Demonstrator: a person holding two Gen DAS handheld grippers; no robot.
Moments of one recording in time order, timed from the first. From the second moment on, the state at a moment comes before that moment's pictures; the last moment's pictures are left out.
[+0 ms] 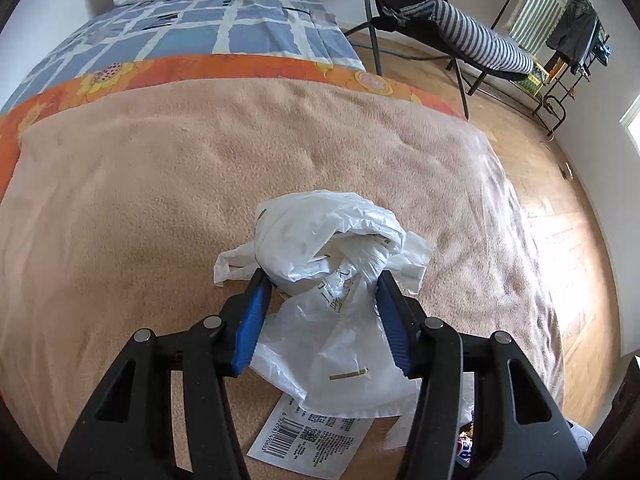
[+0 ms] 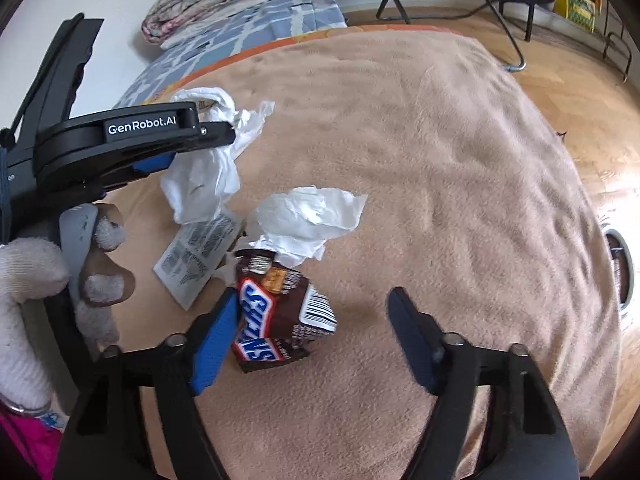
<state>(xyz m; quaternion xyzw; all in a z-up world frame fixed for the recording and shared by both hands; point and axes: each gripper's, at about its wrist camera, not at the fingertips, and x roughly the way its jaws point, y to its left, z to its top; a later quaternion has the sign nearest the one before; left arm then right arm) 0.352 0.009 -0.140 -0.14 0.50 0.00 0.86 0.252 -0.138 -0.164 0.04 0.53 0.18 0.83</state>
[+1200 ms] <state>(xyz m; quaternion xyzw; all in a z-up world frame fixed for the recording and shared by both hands) 0.298 0.001 -0.095 -0.10 0.46 -0.01 0.88 0.195 -0.185 -0.168 0.09 0.57 0.23 0.78</state>
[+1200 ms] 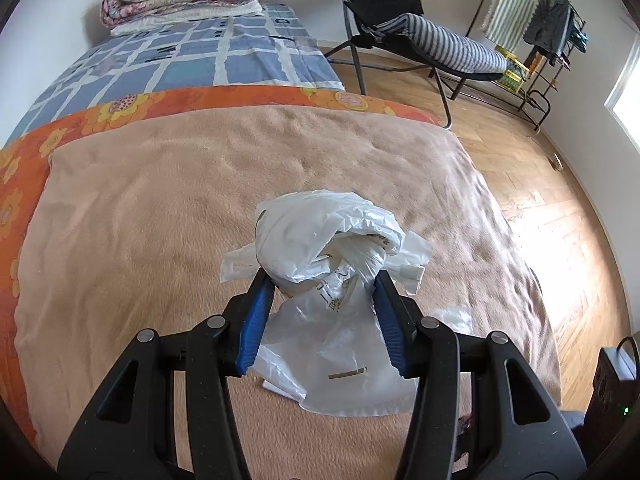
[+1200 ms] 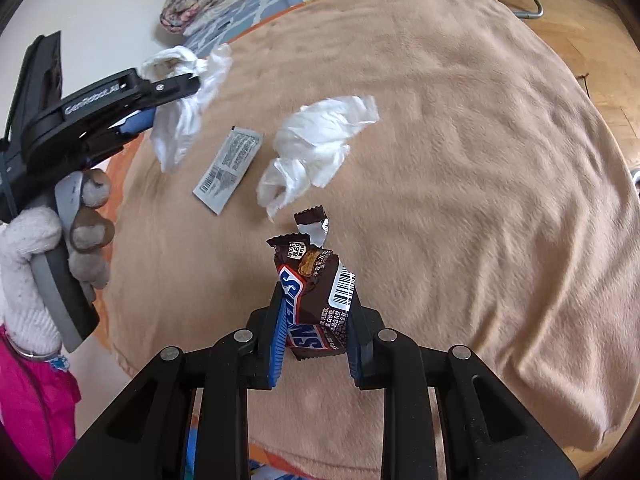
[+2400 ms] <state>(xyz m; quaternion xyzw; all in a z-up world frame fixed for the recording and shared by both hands) 0.093 -0.009 -0.049 -0.08 0.46 -0.08 0.88 0.051 -0.185 -0.103 0.00 0.47 0.32 0.82</state>
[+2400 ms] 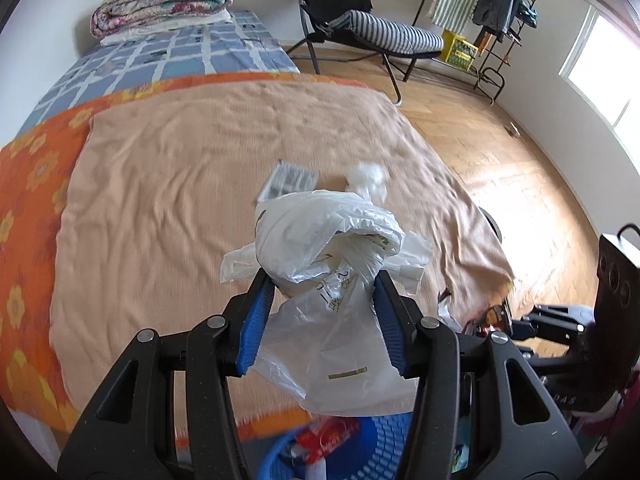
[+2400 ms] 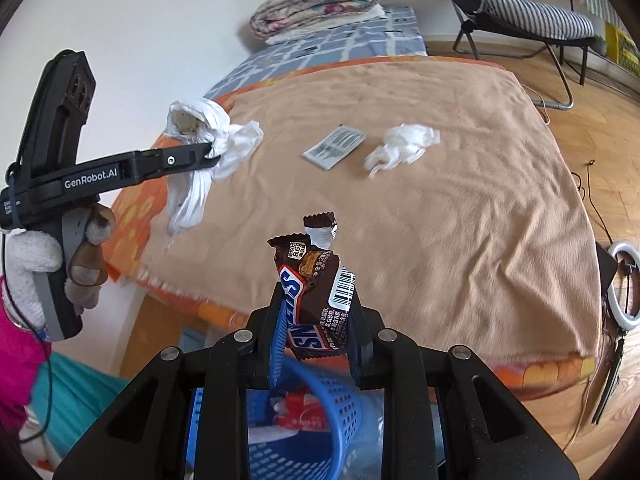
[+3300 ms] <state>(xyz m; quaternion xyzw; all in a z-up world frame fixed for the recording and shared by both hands) -0.050 -0.031 -0.147 -0.10 0.56 -0.11 0.82 -0.048 -0.165 -0.170 -0.07 0.52 0.35 0.78</state>
